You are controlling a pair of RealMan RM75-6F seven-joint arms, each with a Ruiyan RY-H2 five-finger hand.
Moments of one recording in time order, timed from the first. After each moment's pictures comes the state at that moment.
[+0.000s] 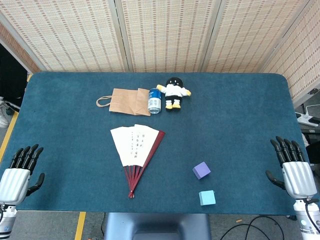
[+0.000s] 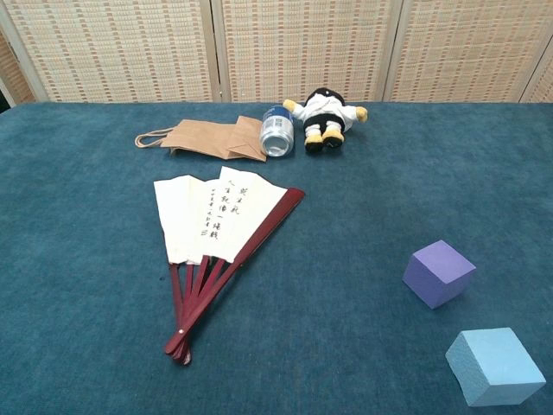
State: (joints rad) left arm -0.11 -1.19 -0.03 -1.51 1.59 1.55 0.07; right arm 0.07 -1.15 0.05 -1.59 -1.54 1.51 -0.08
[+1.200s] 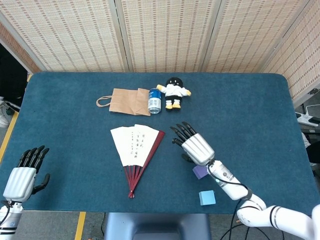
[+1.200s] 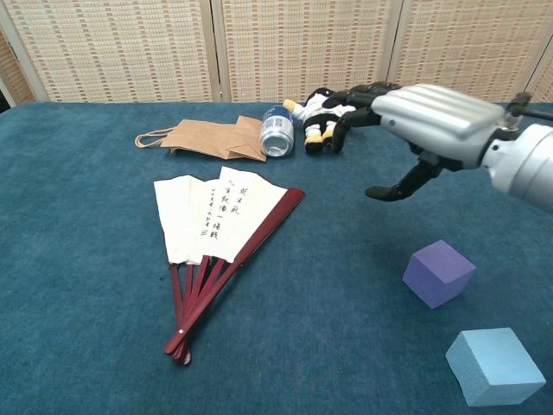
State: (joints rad) left arm -0.14 -1.20 -0.03 -1.52 1.52 1.43 0.05; right arm 0.64 -1.57 0.20 -1.38 -1.62 1.02 -0.22
